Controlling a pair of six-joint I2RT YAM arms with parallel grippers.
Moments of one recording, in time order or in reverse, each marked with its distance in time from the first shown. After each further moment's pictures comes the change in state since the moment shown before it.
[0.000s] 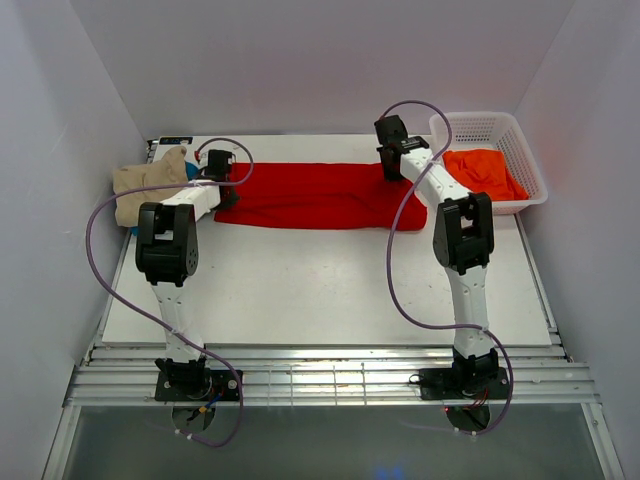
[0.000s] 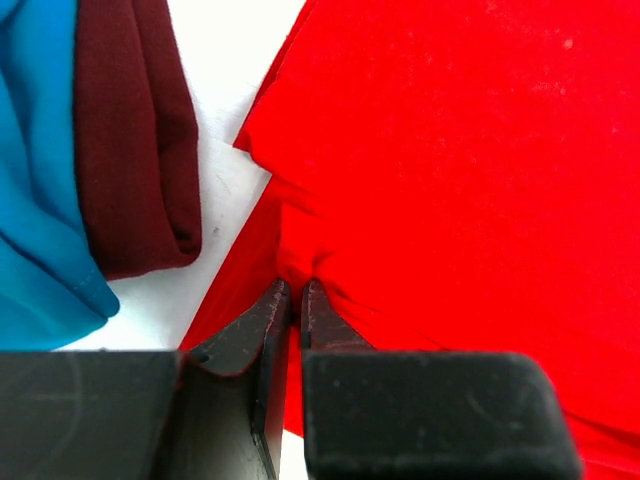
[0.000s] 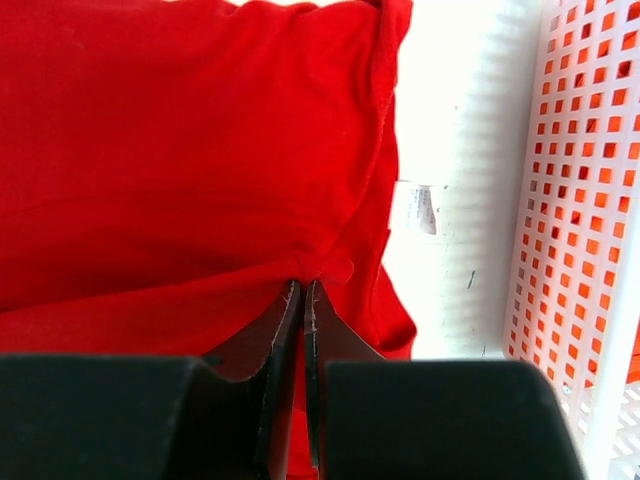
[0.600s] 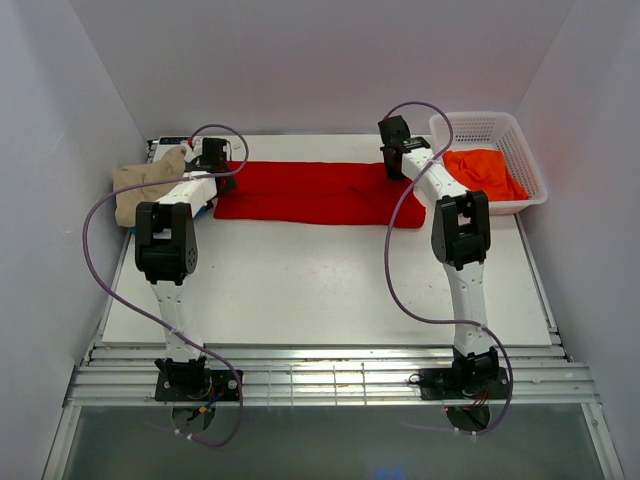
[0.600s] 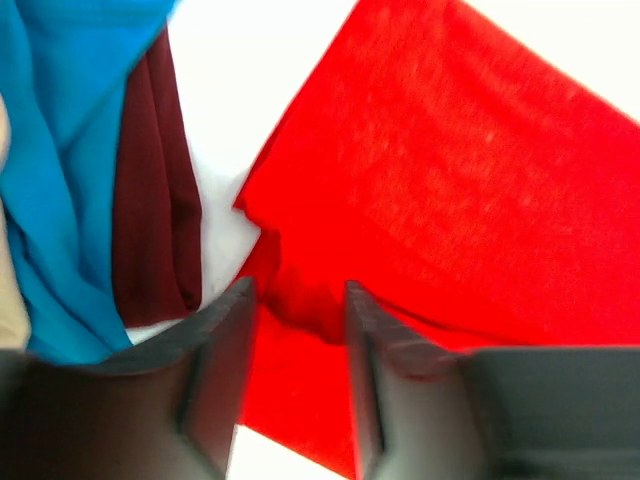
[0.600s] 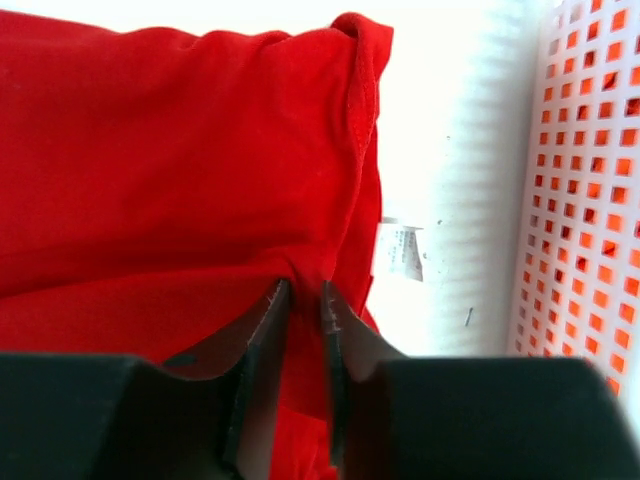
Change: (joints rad) left arm 0.020 0.011 0.098 -0.005 0.004 -0.006; right arm -0.031 0.066 0.061 0.017 -0.004 -0.006
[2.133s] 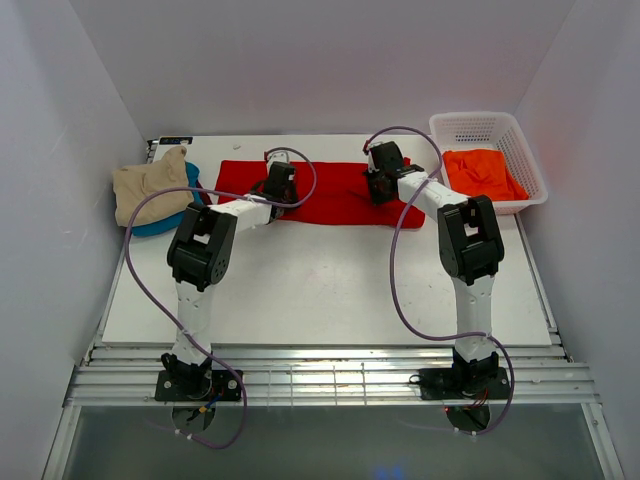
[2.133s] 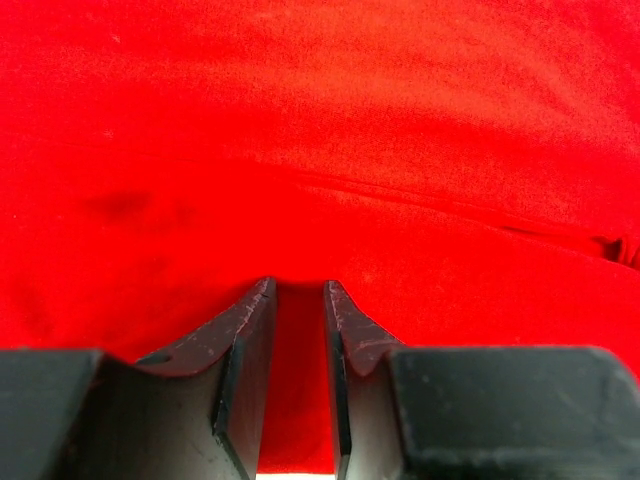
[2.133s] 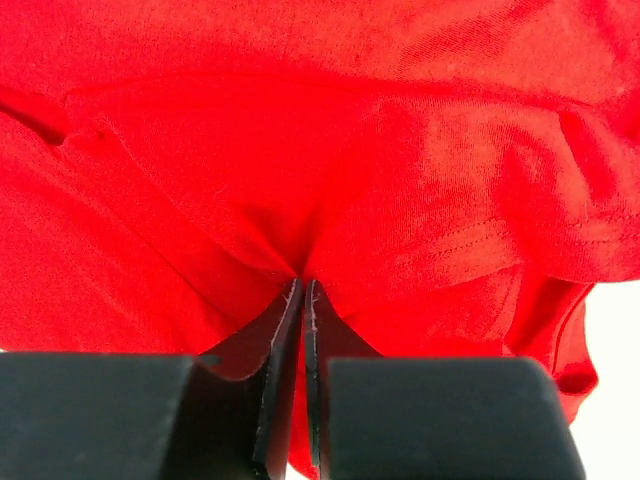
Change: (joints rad) left arm -0.347 0.048 -0.142 0.319 0.074 0.002; right arm 0.072 -0.210 -0.473 0.312 -0.298 -0.029
